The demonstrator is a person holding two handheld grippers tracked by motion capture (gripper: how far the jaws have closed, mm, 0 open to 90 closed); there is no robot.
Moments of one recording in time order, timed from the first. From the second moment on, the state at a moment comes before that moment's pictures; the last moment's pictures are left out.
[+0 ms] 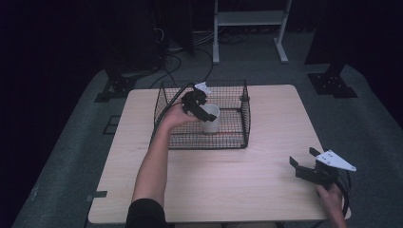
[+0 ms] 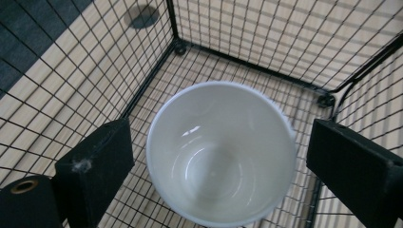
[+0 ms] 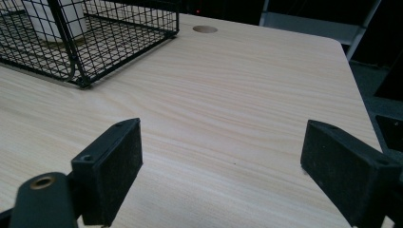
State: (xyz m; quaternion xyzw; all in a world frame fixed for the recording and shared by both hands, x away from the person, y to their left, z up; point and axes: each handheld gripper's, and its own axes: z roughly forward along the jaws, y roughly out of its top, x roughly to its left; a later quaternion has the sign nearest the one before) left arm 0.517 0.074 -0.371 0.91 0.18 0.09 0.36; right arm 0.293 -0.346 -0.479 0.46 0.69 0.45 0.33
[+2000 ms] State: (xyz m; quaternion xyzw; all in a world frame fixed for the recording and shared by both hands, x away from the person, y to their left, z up) left arm 0.404 0.114 -0.342 0.87 0.15 0.15 0.44; right arm 0.293 -0.346 -0.479 0.46 0.69 0.45 0.33
